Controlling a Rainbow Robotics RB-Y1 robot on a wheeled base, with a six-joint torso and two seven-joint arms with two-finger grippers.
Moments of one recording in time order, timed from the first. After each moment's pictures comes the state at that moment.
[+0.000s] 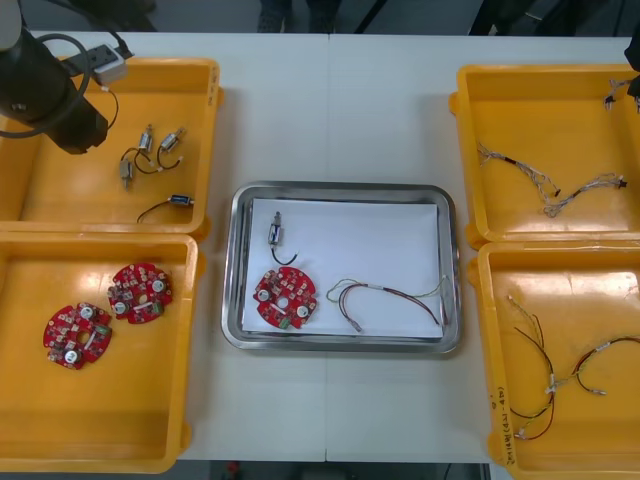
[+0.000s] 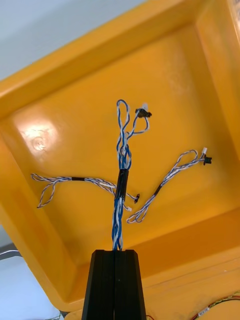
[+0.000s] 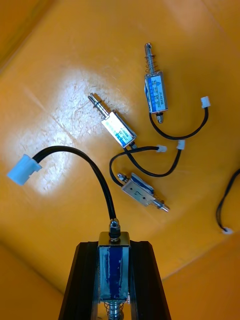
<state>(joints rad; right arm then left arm) -1.00 -0.66 -0.29 -1.35 -0.44 1.91 1.22 -0.86 0.66 0.04 -1.30 0.56 1.63 -2.20</state>
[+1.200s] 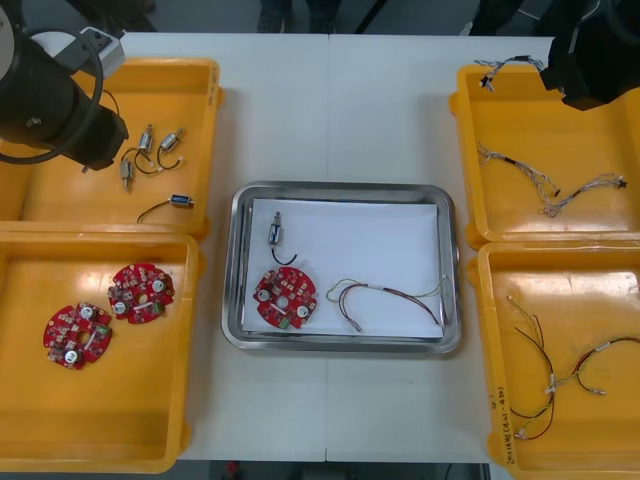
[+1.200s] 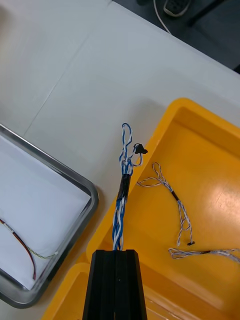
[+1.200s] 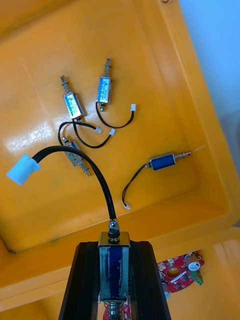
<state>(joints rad) -0.84 -0.76 -0.08 -2.07 -0.94 1.92 1.50 -0.69 0.65 0.03 -1.91 0.60 1.91 -1.59</state>
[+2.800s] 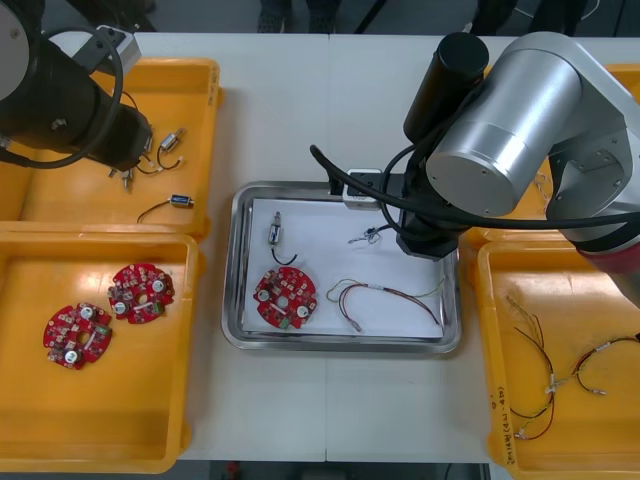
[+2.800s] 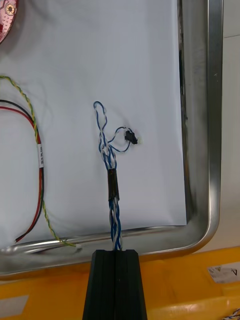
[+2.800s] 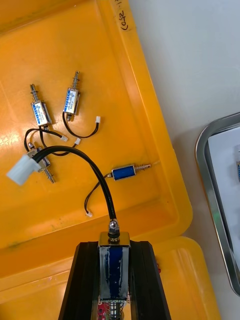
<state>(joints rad) -0.81 -0.58 0.56 -1.94 -0.67 1.82 1.99 -0.69 0.63 0.00 -1.98 0.64 1.91 -1.42</state>
